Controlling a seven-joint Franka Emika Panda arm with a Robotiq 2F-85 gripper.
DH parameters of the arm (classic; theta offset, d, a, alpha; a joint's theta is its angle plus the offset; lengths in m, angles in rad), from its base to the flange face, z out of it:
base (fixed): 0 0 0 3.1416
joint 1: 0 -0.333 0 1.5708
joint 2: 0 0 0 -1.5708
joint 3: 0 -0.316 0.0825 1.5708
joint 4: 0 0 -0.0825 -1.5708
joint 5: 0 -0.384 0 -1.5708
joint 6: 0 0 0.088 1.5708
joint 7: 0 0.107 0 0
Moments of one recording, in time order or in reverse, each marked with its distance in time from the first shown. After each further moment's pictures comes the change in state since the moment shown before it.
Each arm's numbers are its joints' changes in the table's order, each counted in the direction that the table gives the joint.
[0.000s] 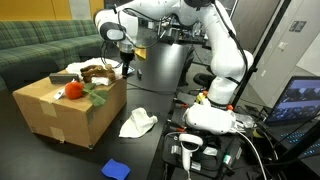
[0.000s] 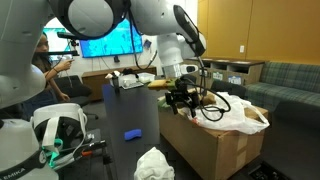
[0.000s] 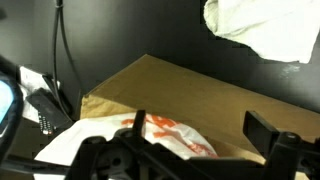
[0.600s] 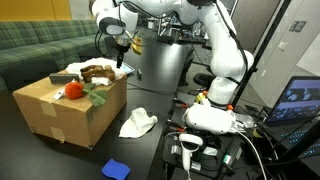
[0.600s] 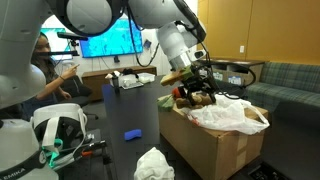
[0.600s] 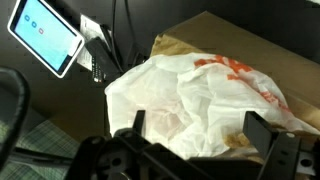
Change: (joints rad) arm 0.018 -0.009 -0.048 -0.042 0.248 -0.001 0.001
